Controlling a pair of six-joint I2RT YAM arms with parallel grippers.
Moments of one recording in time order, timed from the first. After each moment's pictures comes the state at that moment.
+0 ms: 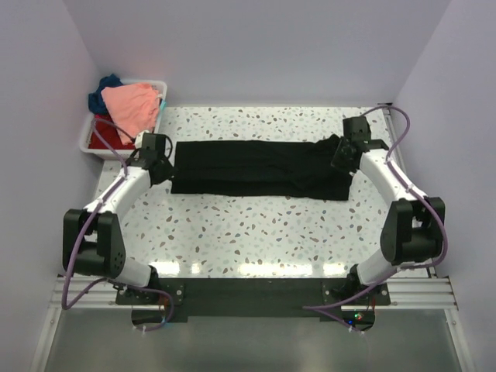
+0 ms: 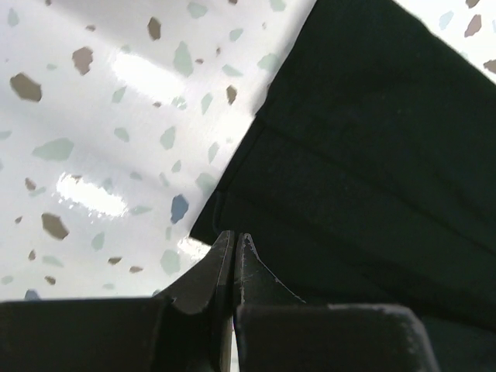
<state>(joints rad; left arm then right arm) -0.10 1.51 1.02 -0.42 -0.25 -0.65 0.09 1.61 1.27 -0.61 0.20 0.49</state>
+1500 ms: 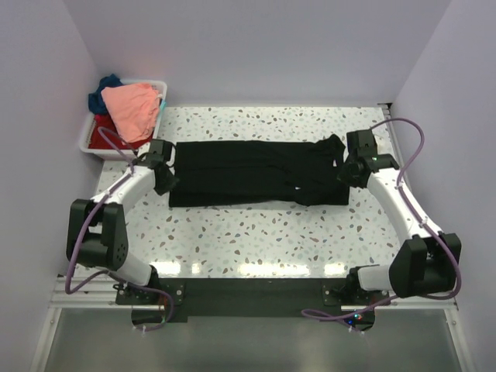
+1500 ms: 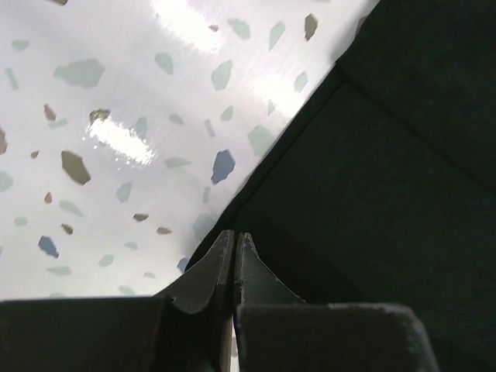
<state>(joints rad) -0.13 1.52 0.96 -0.55 -0.30 -0.76 0.13 1.33 1.10 -0.78 0.29 0.58</state>
